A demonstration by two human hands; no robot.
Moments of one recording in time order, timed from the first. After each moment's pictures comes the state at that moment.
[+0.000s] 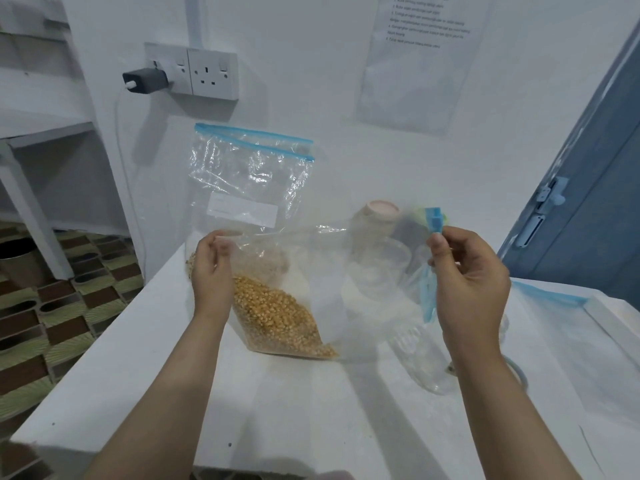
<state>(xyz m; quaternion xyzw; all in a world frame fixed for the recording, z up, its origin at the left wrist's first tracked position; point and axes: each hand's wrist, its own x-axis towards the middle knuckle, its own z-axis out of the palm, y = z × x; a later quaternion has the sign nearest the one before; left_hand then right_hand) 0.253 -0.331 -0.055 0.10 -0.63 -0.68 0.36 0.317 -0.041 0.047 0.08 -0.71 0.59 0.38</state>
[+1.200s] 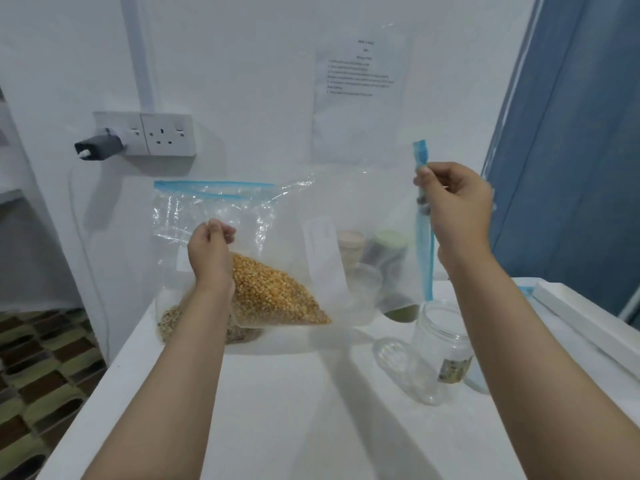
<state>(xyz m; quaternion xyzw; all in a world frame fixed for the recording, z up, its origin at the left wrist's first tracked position) 0.193 -0.316 0.049 0.07 -0.58 -0.74 0.34 0.273 -0.034 0.146 0.04 -0.67 0.61 0.42</state>
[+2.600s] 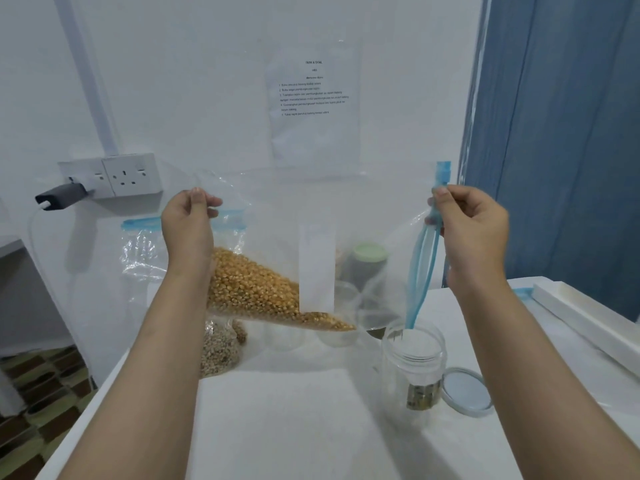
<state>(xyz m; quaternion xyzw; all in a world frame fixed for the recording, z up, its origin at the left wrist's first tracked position) 0.193 -0.252 0.138 -0.03 -0.62 -0.68 0.40 0.277 0.055 0.136 -0.02 -0.59 0.69 0.42</state>
